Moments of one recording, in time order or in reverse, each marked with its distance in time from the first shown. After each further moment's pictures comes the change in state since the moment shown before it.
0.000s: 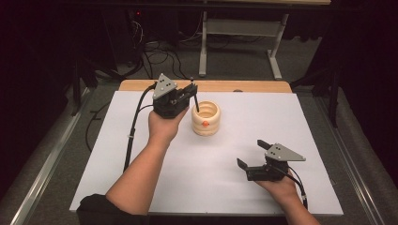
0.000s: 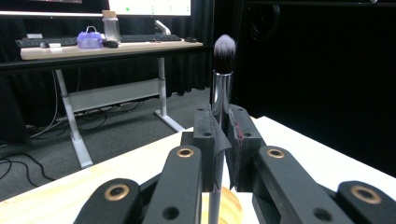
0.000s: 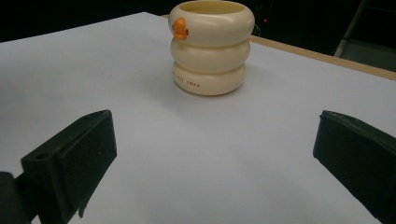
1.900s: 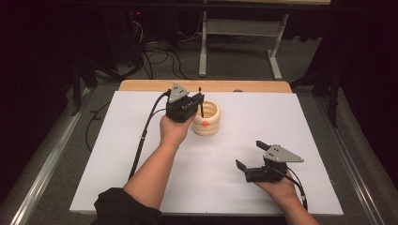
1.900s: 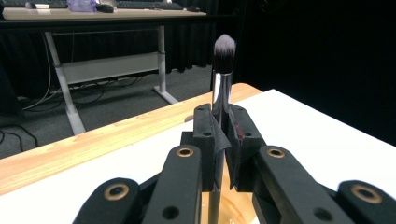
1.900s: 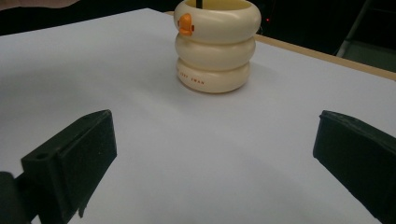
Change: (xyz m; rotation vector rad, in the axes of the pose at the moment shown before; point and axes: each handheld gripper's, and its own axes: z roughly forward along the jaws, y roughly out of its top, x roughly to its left) left arm 0.003 -0.045 0.041 0.096 0.007 -0.038; right arm 0.004 -0.002 0.002 0.009 0.007 -0.021
